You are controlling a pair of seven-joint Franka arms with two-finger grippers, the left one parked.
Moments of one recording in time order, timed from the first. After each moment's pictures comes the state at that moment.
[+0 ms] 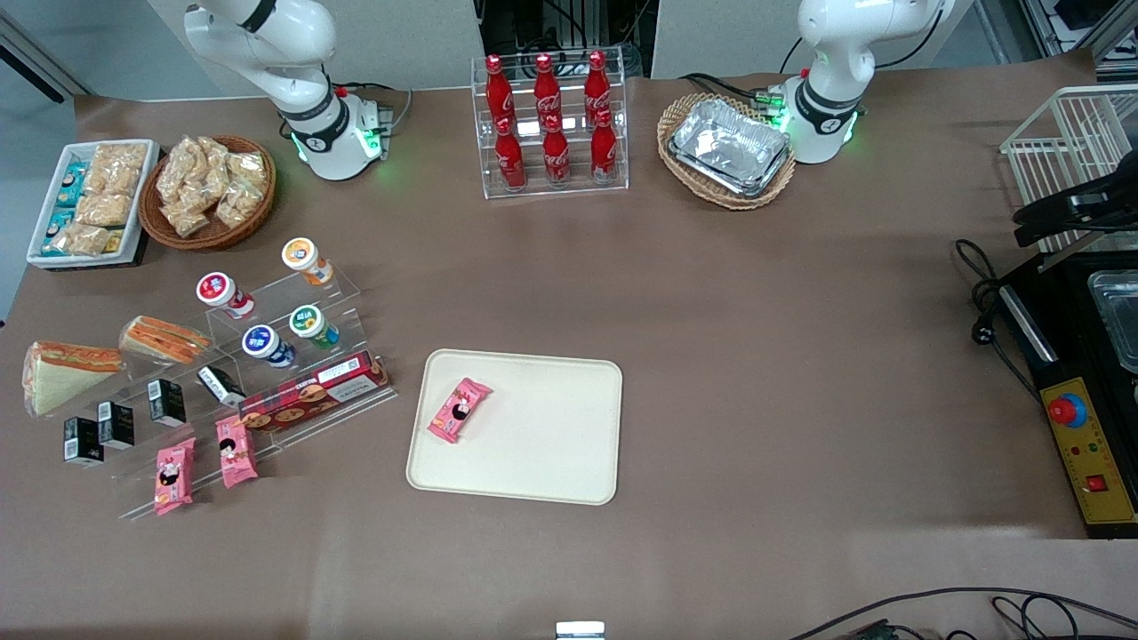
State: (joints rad) arm -0.09 0.17 -0.40 -1.50 0.12 1.58 0.40
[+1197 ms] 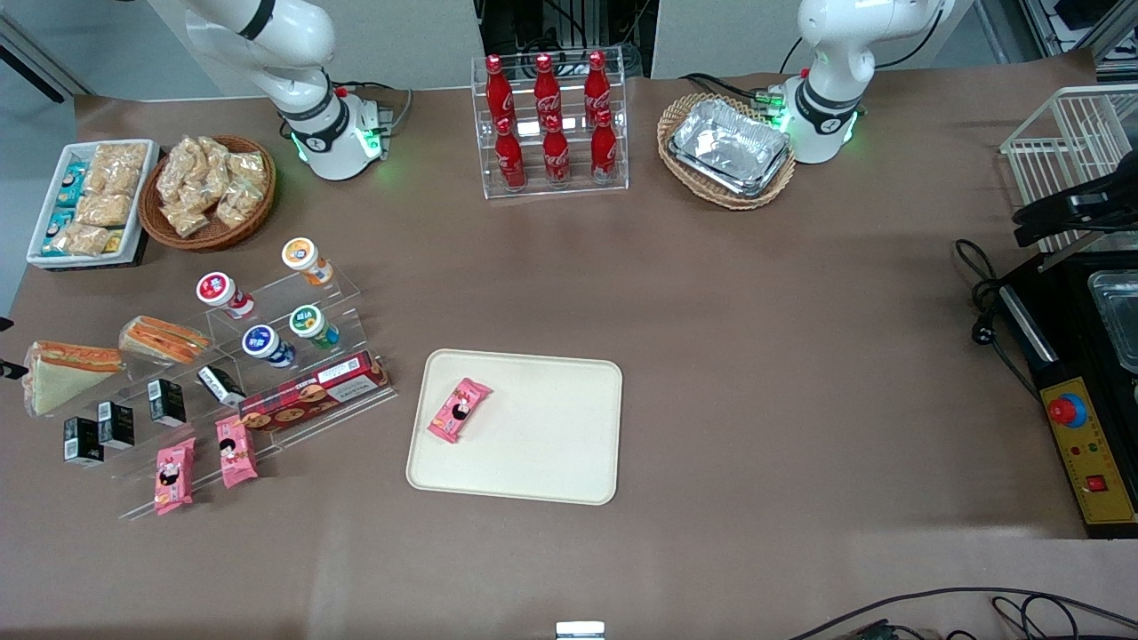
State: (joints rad) arm -0.17 0.27 -0.40 -1.69 0.16 1.94 0.40
